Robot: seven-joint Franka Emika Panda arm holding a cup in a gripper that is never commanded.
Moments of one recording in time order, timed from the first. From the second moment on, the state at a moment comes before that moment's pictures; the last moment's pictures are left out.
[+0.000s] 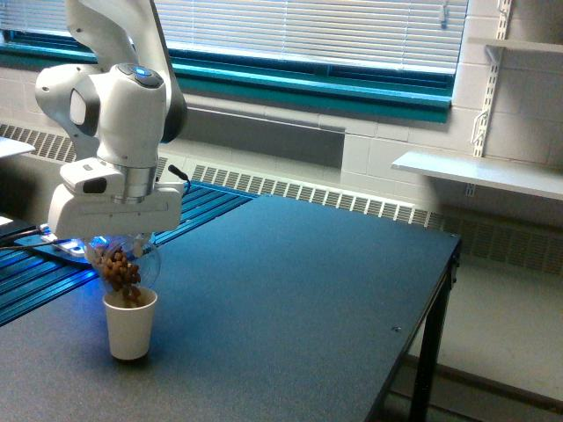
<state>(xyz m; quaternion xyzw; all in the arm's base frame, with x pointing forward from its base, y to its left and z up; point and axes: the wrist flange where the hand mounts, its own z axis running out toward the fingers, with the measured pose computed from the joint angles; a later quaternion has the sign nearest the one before) 0.270 -0.246 0.236 0.82 -0.57 -0.04 0.07</state>
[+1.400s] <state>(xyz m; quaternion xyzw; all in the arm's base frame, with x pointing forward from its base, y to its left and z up) 0.270 -0.250 0.238 0.82 -0.56 -0.05 0.08</state>
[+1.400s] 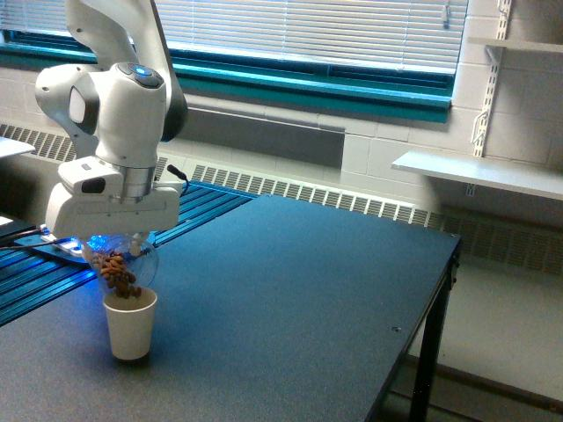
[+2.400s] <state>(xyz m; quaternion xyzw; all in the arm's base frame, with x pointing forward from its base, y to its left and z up) 0.276 -0.245 0.240 0.83 -0.54 -0.06 0.09</state>
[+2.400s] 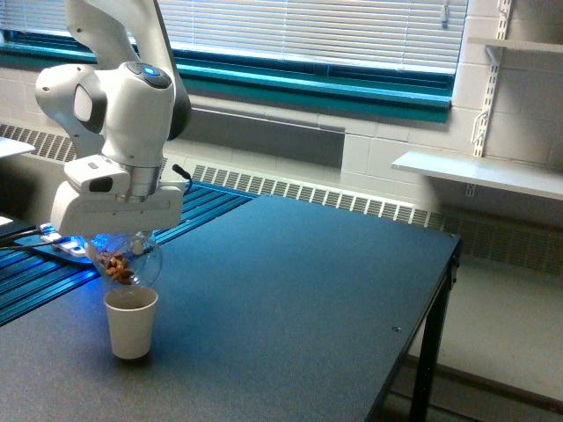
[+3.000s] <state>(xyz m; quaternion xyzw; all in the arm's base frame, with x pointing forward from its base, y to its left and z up) 0.273 -0.246 0.240 0.84 -0.54 -0.06 0.09</state>
